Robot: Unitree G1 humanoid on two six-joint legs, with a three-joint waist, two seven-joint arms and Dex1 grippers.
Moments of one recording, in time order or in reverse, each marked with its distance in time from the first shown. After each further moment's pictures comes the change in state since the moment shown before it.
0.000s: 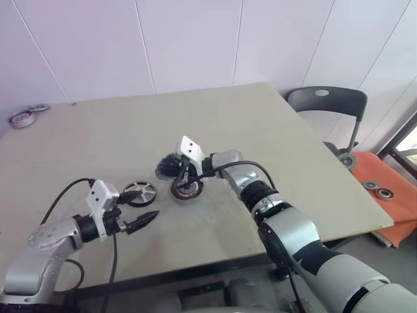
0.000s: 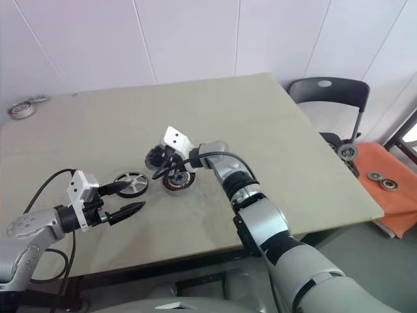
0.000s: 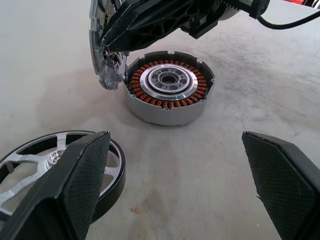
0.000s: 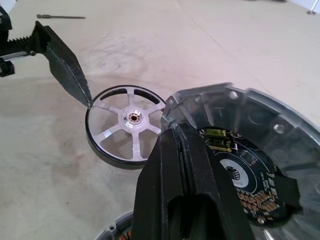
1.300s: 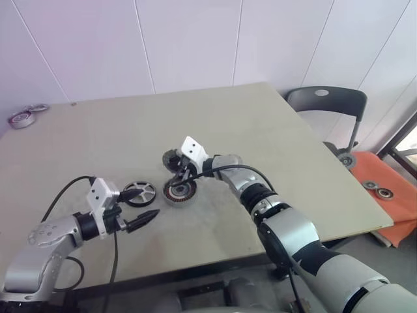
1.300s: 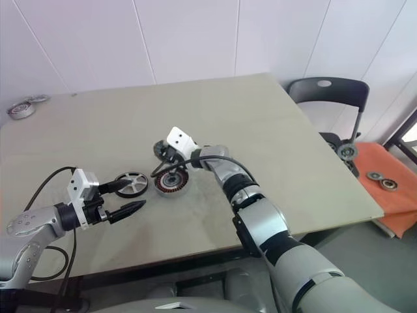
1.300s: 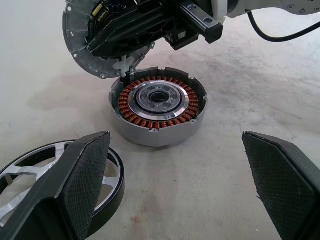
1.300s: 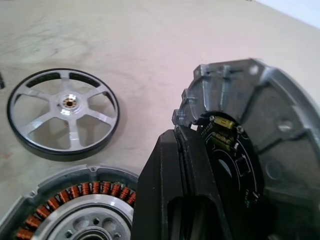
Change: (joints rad) left arm -0.020 0.001 -0.001 0.003 0.000 -0.002 -0.017; right arm 0.001 0.006 0.000 0.071 -0.032 -0.048 -0.211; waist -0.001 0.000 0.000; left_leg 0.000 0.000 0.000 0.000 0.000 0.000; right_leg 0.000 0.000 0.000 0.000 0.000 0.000
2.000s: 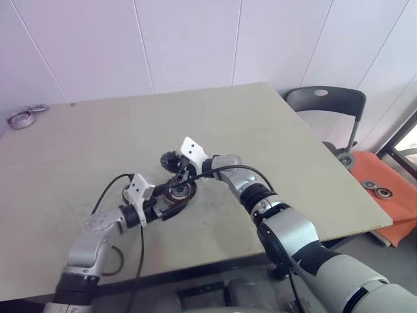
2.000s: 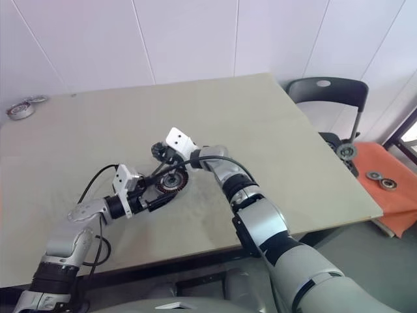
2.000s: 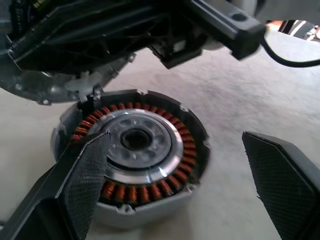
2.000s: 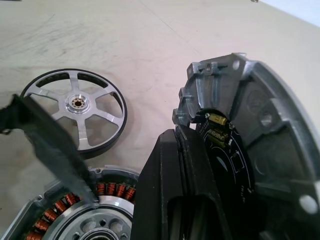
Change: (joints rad) left arm -0.227 -0.247 -0.210 0.252 0.129 -0.080 0.068; right arm 0.000 0.002 0.000 0.000 0.000 -0.004 0.013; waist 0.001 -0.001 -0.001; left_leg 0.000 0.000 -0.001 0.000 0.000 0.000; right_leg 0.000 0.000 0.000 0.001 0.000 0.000
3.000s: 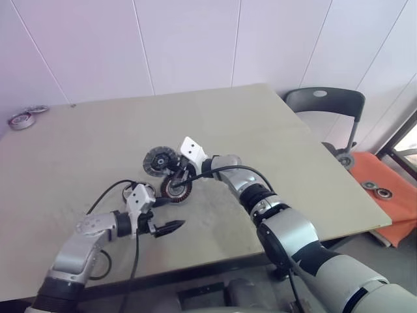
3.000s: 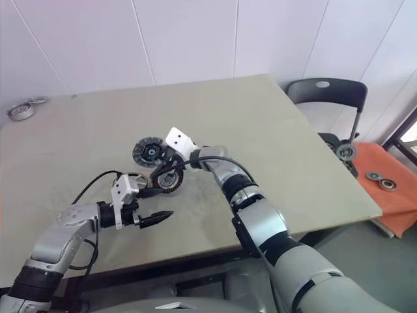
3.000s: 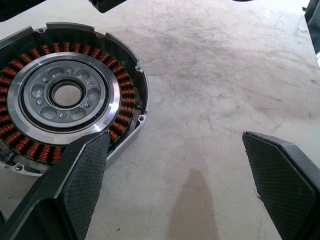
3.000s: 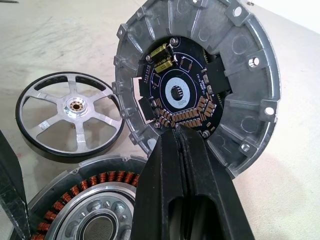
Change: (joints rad) left arm 0.068 0.141 -0.054 -0.071 0.041 -0.001 -0.134; right arm 0.003 0.005 0.000 0.000 0.000 -0.004 -0.018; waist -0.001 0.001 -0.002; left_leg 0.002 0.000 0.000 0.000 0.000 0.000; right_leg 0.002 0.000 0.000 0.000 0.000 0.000
